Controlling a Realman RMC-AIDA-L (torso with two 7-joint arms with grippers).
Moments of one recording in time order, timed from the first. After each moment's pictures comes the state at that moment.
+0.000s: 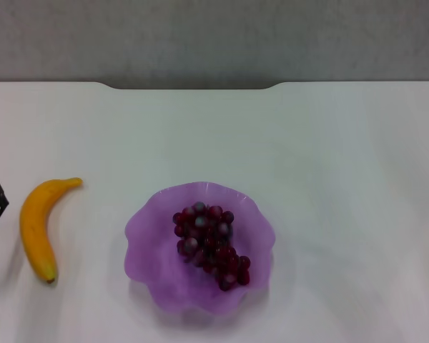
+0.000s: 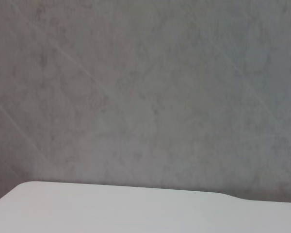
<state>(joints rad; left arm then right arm) -0.33 -2.04 -1.02 -0.19 2.31 0.96 -0.19 0.22 2.00 -1.38 -0.48 -0.32 -1.29 0.41</state>
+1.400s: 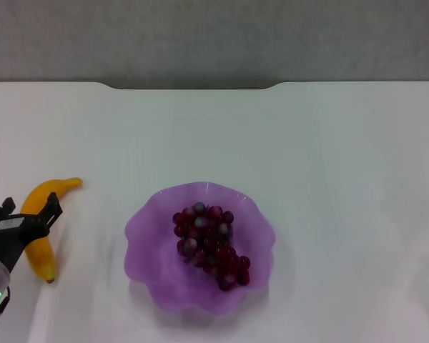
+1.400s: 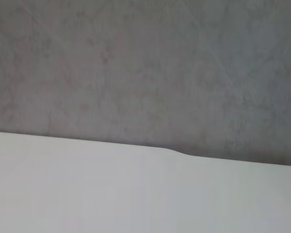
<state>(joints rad) -0.35 -2.05 -0.96 -0.32 2.31 0.76 -0.19 0.18 2.01 -1.05 -0.25 -0.37 -1.28 0.27</state>
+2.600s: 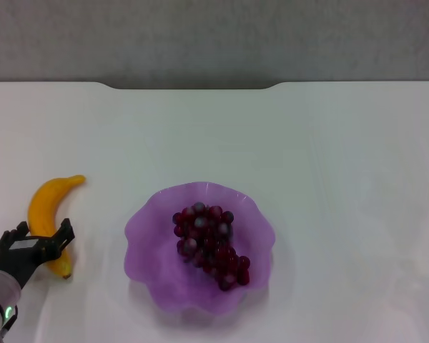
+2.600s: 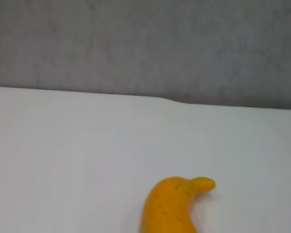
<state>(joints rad) -0.37 -2.05 -0.93 -0.31 2.31 0.63 -0.18 0.17 2.01 -1.06 -0.25 -0.39 -1.37 0.27</state>
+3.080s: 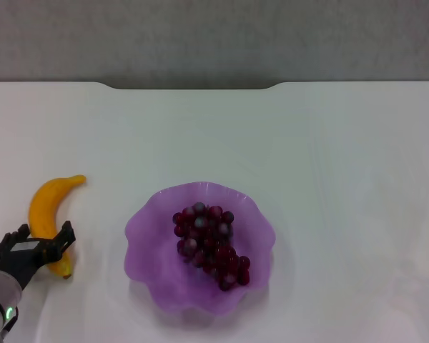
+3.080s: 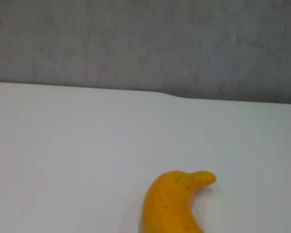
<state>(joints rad) -0.37 -2.05 -0.92 -0.31 2.31 0.61 -0.18 0.17 2.01 -1.06 -0.25 -0.39 -1.37 0.27</state>
